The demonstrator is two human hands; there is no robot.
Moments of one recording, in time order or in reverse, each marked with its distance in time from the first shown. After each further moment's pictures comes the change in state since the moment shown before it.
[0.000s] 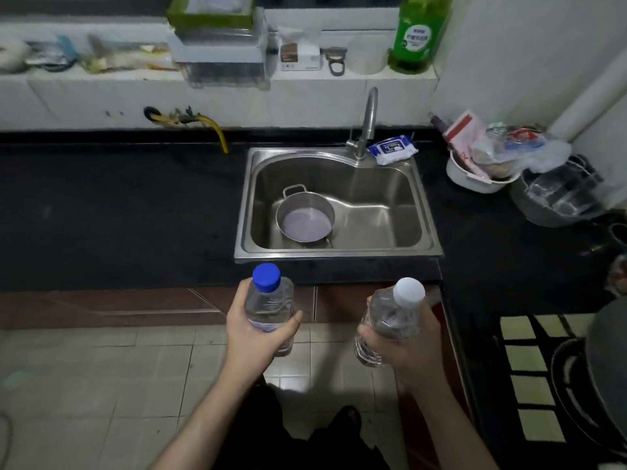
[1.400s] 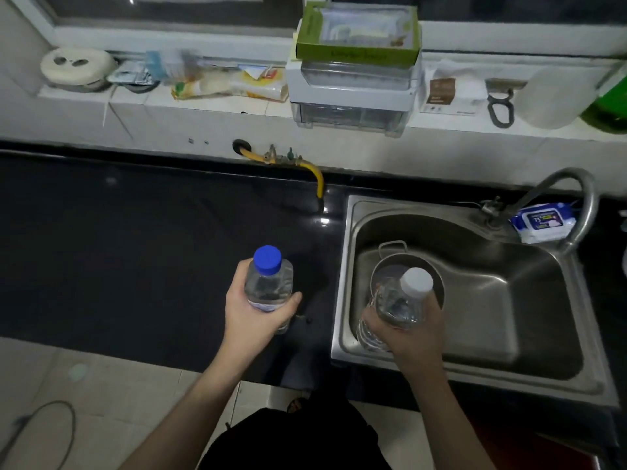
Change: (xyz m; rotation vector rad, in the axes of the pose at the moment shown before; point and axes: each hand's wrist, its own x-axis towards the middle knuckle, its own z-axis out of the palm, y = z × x) left_hand 0.318 -0.042 -0.205 0.179 0.206 -0.019; right_hand 0.270 -0.005 0.287 0.033 -0.046 0.019
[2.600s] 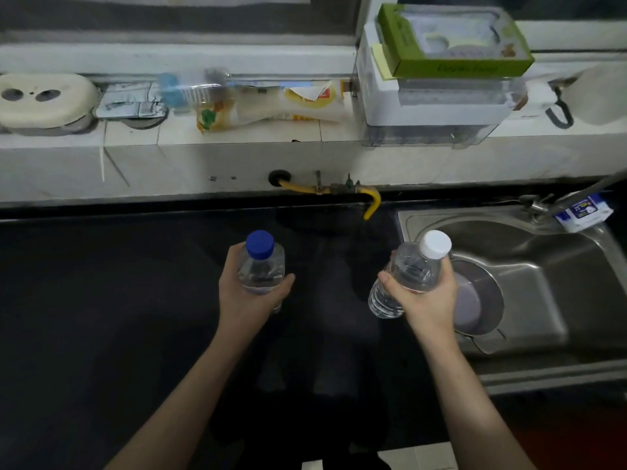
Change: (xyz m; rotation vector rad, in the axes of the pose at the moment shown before) left_hand 0.223 -0.100 -0.158 -0.061 -0.197 0.075; right_hand 0.095 0.009 0.229 -0.075 0.304 0.005
